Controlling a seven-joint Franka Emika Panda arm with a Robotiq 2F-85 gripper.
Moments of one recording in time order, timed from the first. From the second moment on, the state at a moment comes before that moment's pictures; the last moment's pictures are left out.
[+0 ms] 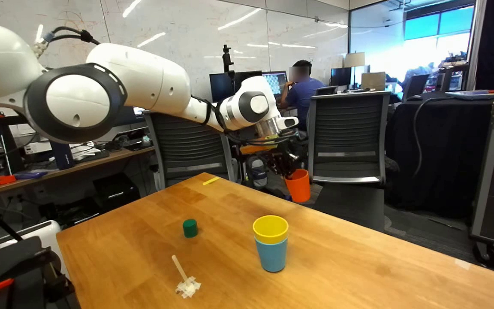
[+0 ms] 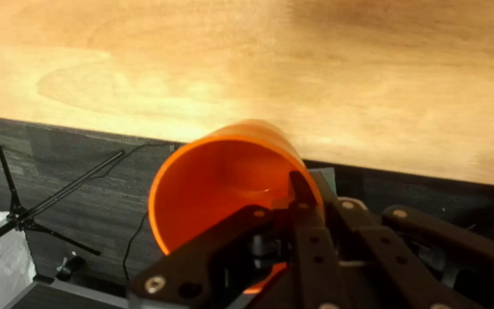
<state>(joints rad) 0.10 1.47 -0.14 -0.46 -0.18 2.03 0.05</state>
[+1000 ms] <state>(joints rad) 0.09 1.49 -0.14 -0.46 -0.18 1.96 0.11</state>
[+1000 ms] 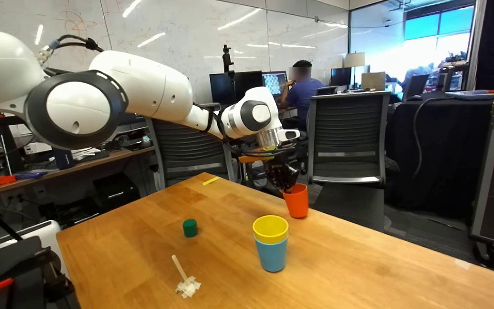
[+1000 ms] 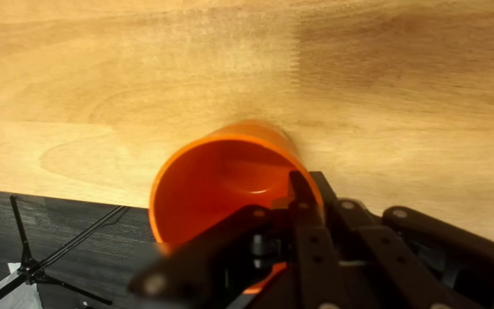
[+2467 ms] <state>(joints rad) 0.09 1.49 -0.14 -0.49 -0.18 1.96 0.11</state>
